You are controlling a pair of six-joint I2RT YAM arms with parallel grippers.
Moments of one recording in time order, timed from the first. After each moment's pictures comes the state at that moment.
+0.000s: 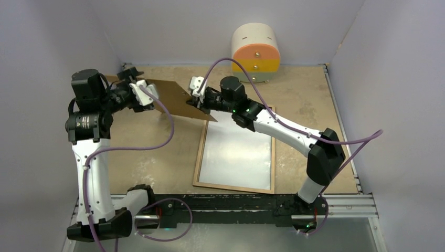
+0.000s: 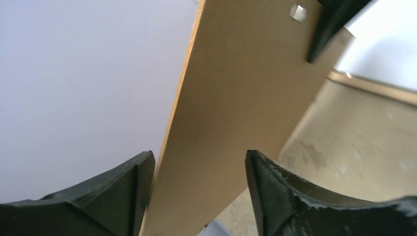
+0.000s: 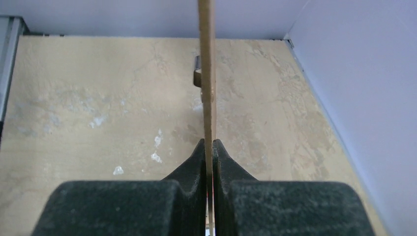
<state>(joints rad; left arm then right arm) 0.14 1.06 1.50 -0.87 0.77 1.17 0.84 1.70 1.44 0.09 -0.44 -0.36</state>
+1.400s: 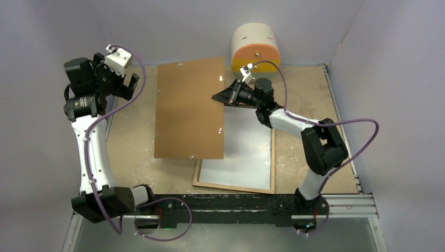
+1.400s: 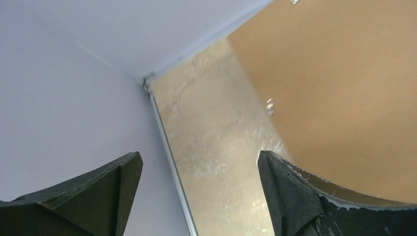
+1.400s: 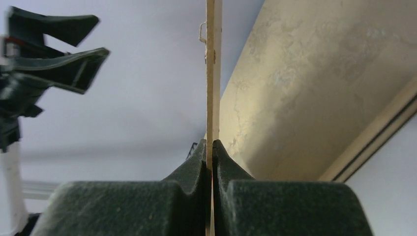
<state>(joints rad) 0.27 1.22 1.52 -0.69 0.47 0.60 0.51 1.77 1.14 0.59 -0.62 1.05</state>
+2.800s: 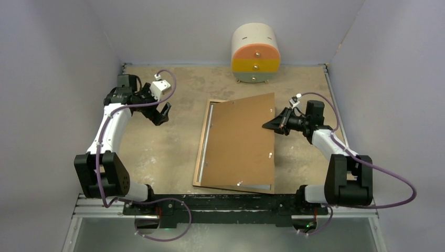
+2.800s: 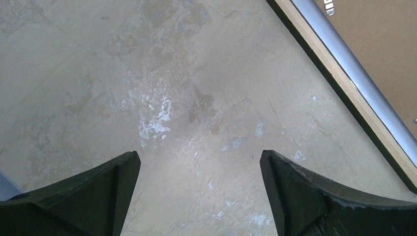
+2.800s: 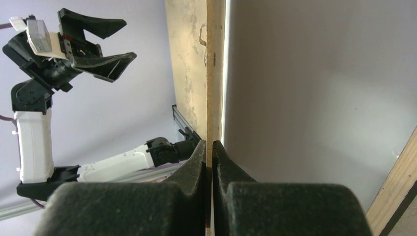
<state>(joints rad) 0.09 1.43 1.24 -0.78 0.52 0.73 -0.06 1.35 0.69 -0.07 -1.02 0.78</state>
